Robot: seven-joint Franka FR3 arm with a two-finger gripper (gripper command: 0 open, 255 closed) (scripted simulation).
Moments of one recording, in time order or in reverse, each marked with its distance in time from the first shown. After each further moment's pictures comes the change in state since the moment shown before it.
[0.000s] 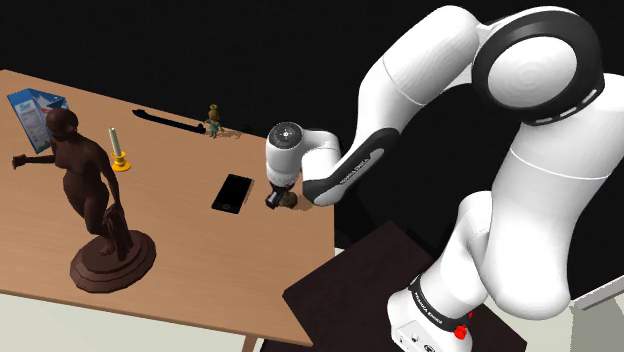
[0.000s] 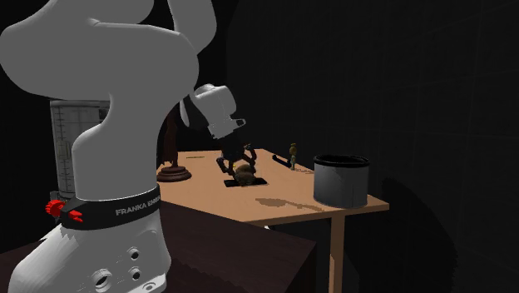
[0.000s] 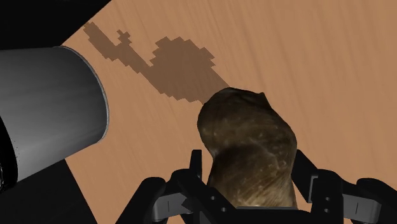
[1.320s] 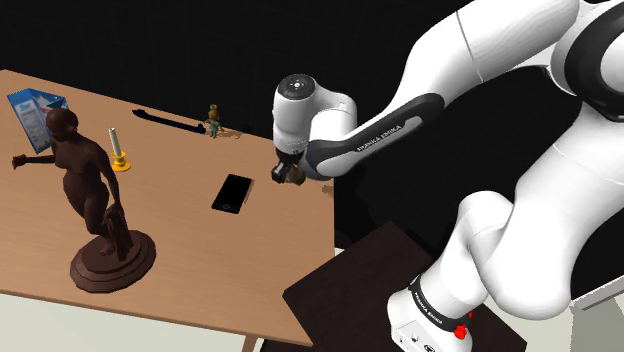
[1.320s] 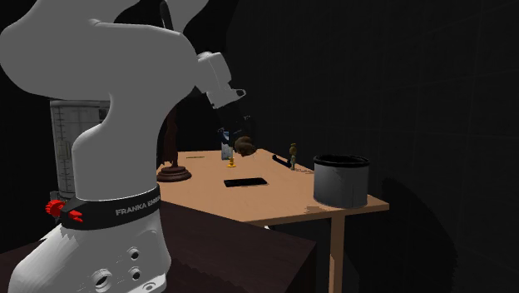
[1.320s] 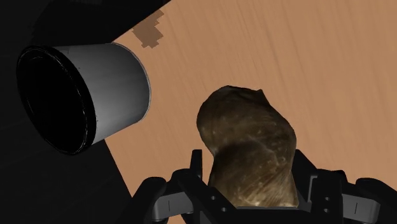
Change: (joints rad) arm 0.002 -0.274 0.029 -0.013 0.120 -0.242 -0.188
